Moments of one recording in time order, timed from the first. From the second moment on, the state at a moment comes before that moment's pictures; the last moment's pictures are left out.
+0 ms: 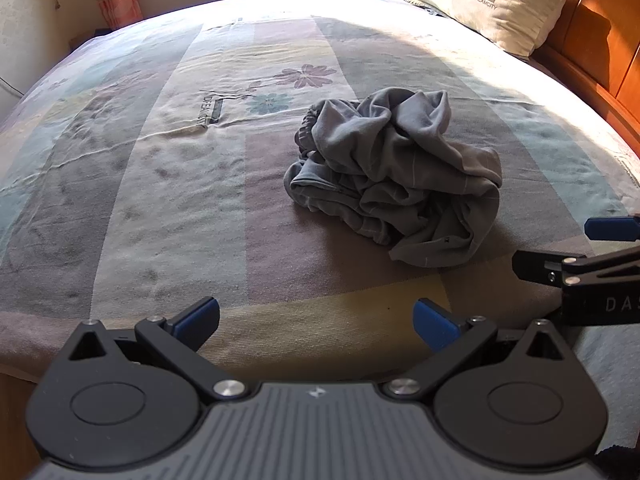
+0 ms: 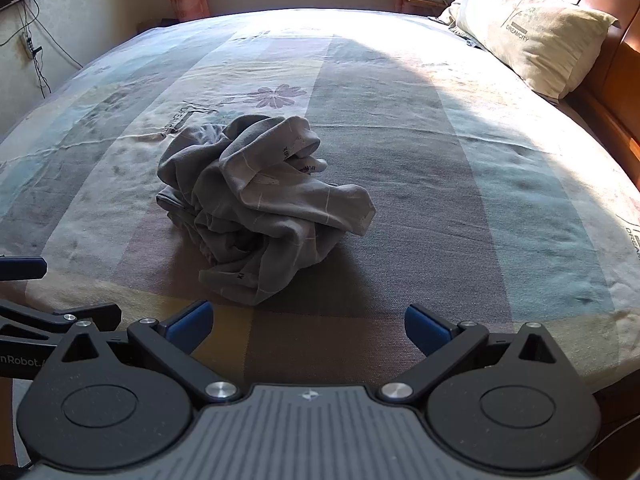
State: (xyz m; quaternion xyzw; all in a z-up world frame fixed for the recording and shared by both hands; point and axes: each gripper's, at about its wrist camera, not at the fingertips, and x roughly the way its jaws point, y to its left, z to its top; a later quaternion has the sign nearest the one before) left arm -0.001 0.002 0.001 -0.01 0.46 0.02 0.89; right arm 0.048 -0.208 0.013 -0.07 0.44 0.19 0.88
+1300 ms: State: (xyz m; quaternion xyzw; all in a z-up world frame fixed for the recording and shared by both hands) left arm 0.001 -0.002 0.006 0.00 0.46 0.02 0.89; right arm 0.049 -0.208 0.015 -0.07 0.43 0.20 0.88
